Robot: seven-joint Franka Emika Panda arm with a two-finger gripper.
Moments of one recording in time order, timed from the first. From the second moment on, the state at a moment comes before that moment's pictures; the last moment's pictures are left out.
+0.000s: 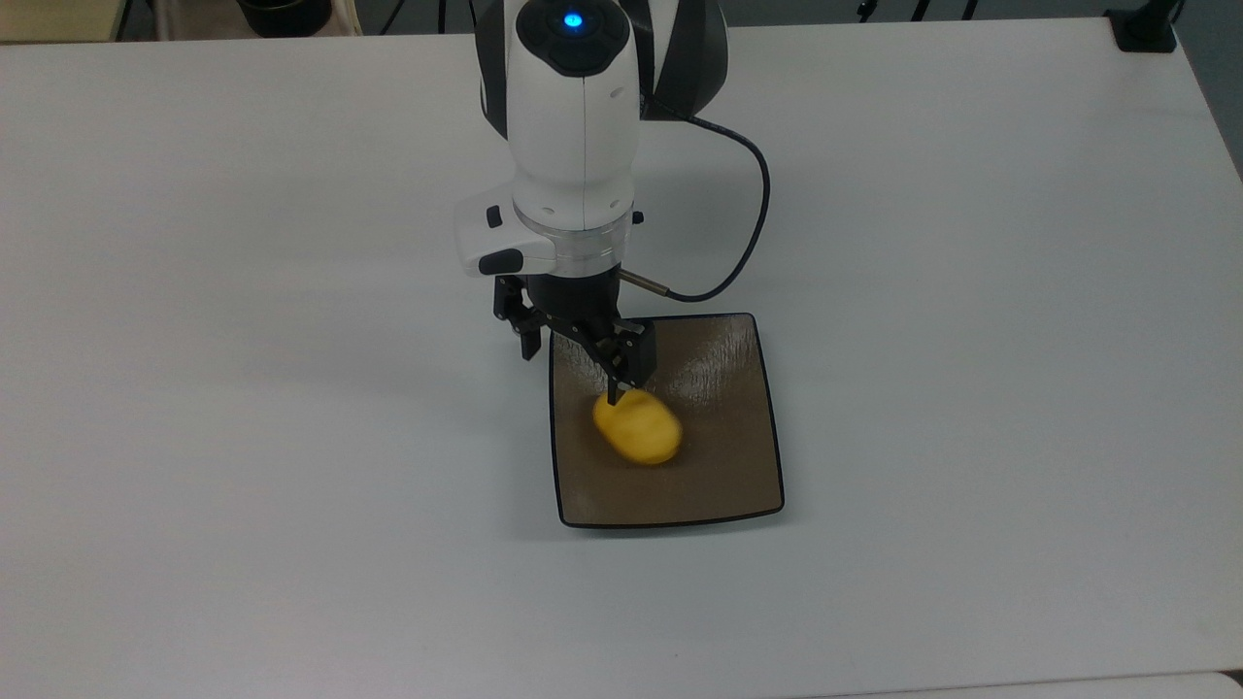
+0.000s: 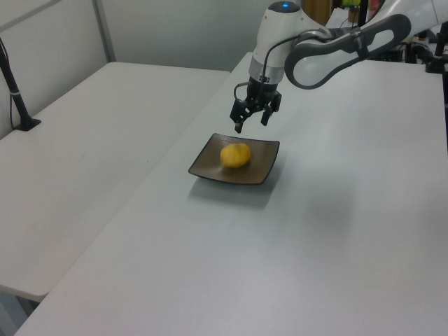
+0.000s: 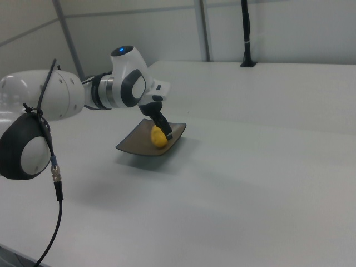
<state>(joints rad) 0.03 0.53 0.16 -1.48 -0.19 2.26 0.75</state>
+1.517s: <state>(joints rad) 0.07 -0.06 -0.02 -1.78 0.00 1.71 -0.03</state>
